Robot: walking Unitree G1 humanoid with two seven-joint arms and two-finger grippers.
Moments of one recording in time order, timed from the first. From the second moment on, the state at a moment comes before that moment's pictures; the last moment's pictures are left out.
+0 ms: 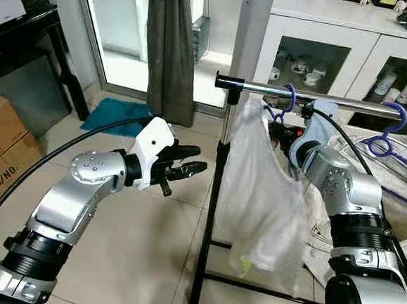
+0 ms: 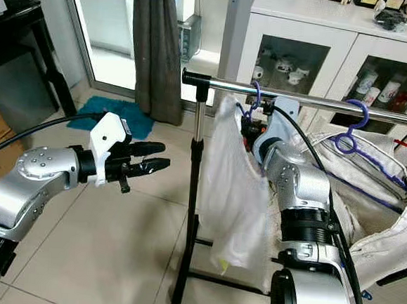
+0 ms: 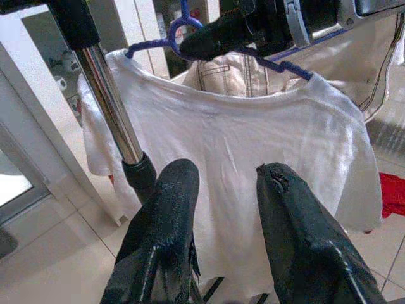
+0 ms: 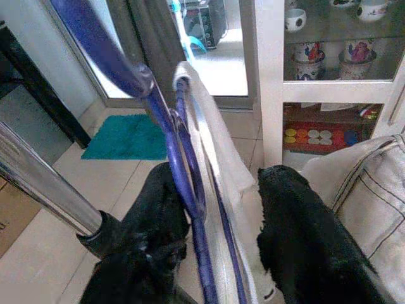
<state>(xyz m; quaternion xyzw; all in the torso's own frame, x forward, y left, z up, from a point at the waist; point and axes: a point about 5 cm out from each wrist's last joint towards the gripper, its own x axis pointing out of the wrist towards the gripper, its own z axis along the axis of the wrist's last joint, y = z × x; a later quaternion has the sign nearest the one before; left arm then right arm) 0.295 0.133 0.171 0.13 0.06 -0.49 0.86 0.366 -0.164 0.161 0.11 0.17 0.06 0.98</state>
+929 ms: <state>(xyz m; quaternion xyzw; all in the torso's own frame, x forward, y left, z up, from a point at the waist) 0.300 0.144 0.151 0.08 0.03 -0.35 0.93 0.356 -0.160 0.171 0.10 0.12 0.11 0.98</state>
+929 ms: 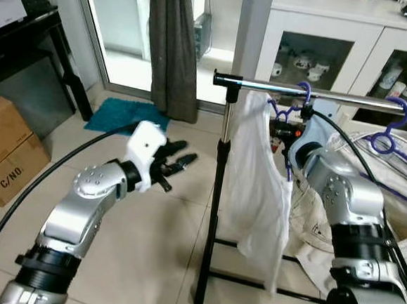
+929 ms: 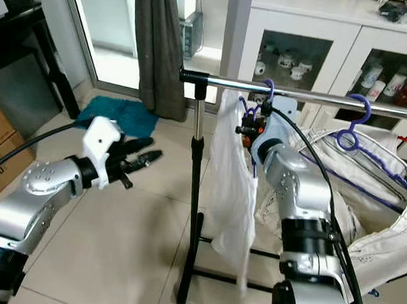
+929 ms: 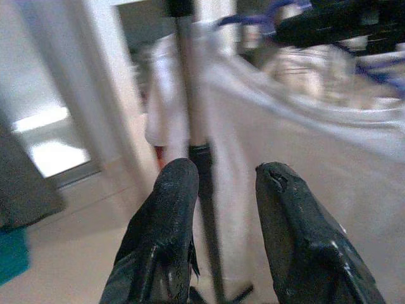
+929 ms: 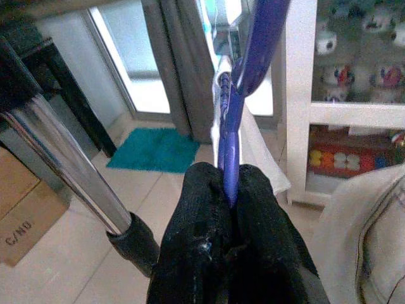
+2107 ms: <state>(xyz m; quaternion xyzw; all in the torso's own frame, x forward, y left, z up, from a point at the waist) 0.287 0.139 0.128 0.05 0.05 -0.24 0.97 0.282 -0.160 0.124 -0.03 0.10 0.13 0.99</state>
